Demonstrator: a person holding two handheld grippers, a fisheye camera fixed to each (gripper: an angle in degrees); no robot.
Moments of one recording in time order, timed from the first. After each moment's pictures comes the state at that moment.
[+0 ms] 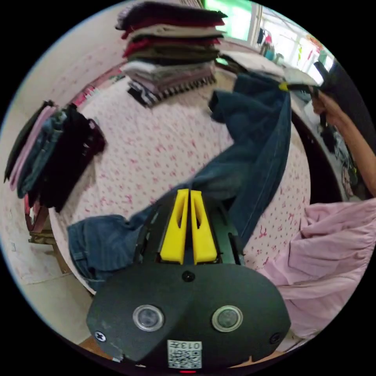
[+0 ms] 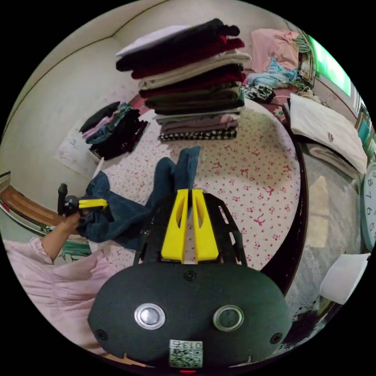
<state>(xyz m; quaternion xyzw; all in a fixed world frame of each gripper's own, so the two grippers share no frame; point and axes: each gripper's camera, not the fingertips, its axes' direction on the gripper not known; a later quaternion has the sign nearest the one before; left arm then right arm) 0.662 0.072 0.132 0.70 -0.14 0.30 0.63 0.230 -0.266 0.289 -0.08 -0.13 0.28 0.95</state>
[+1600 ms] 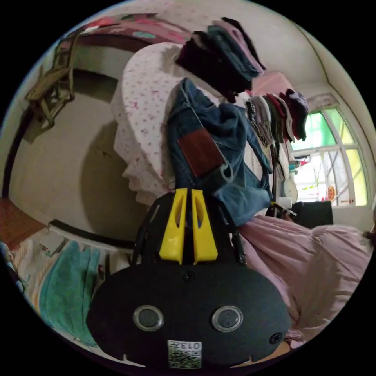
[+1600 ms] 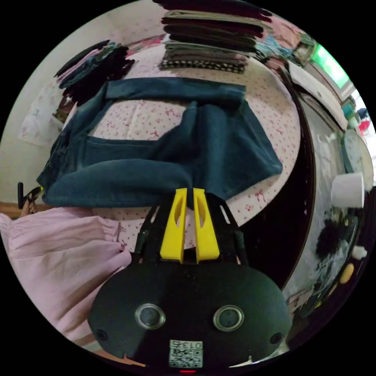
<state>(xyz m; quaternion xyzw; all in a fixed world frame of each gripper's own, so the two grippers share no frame) 0.157 0.138 0.297 0.64 0.33 0.17 0.68 0.012 -0.218 0.320 -0.28 -0.03 0.28 0.92</state>
